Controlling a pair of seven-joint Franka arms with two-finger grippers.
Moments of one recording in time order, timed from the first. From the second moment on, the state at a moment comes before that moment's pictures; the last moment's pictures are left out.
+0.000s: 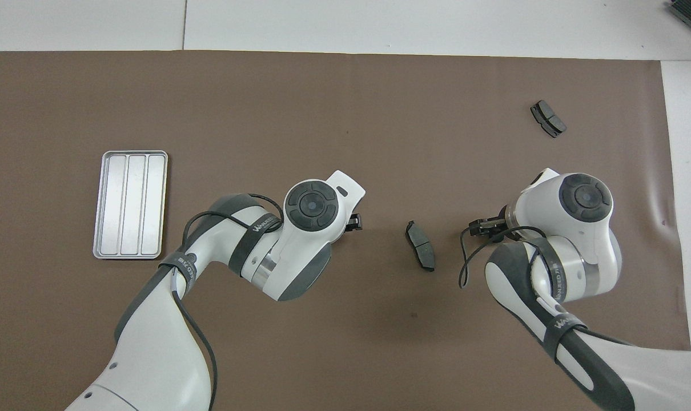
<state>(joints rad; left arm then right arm) -0.61 0.41 -0.08 -1.88 0.01 2.32 -0.73 0.08 0.17 0.05 -2.25 -0.06 2.39 0.09</state>
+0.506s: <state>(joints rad) -0.61 0.41 -0.08 -1.90 0.01 2.38 -0.73 0.08 0.16 0.05 -2.28 -0.06 2.39 0.09</state>
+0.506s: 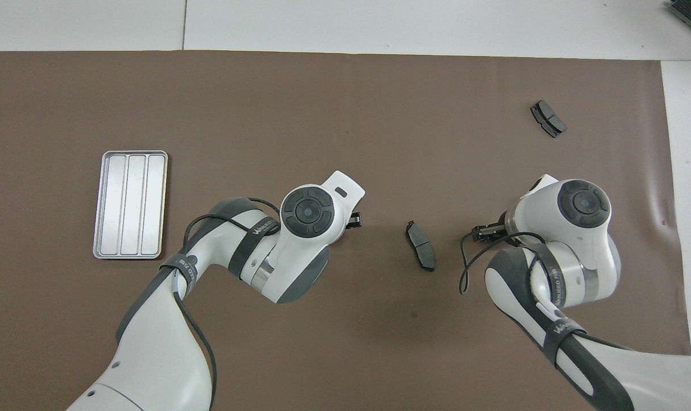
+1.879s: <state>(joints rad) -0.61 0.40 -0.07 -1.92 0.02 2.40 -0.73 0.19 0.17 0.07 -2.13 0.01 2.42 0.14</state>
